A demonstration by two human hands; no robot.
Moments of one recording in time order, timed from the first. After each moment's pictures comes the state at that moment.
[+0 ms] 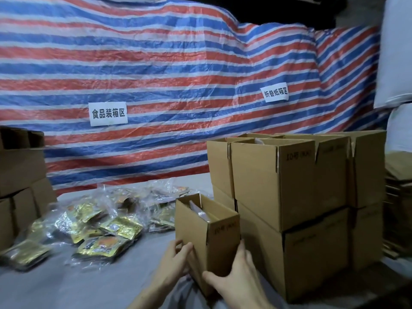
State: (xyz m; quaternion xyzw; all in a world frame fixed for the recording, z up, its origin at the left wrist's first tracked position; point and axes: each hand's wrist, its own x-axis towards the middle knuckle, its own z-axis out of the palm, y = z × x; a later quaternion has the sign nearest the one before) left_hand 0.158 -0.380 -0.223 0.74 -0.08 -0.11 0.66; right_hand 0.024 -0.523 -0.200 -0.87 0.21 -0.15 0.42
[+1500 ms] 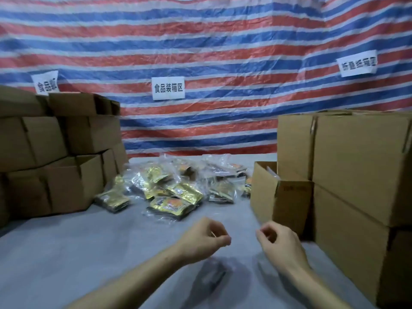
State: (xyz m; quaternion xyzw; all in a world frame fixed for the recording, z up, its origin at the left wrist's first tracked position) left_hand 0.130 -0.276 -0.182 0.87 -0.29 -0.05 0.39; right_hand 0.083 -0.486 -0.223 -0.89 0.11 -0.24 0.37
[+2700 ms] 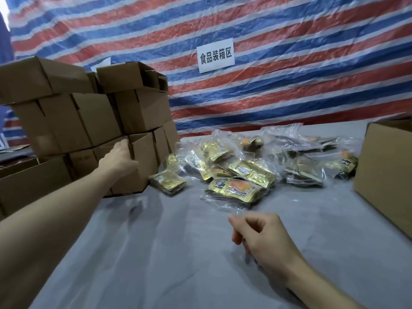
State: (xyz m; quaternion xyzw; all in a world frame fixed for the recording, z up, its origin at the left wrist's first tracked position) left_hand 0.334 0.042 -0.130 0.96 0.16 0.21 0.07; right_hand 0.180 -0.299 -0.250 -0.74 -0.15 -0.08 0.65
